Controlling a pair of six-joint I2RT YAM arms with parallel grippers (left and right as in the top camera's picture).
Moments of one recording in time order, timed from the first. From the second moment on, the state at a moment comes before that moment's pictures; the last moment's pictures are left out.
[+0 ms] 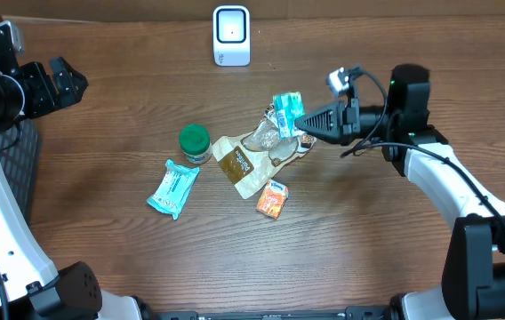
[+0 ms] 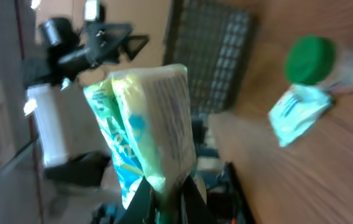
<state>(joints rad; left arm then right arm) 0.39 1.67 2.07 -1.45 0.29 -0.02 0.08 1.66 0.99 0.35 -1.51 1.00</state>
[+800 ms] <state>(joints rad) 0.39 1.67 2.08 -1.45 0.29 -0.02 0.09 1.65 1.00 1.04 -1.56 1.76</state>
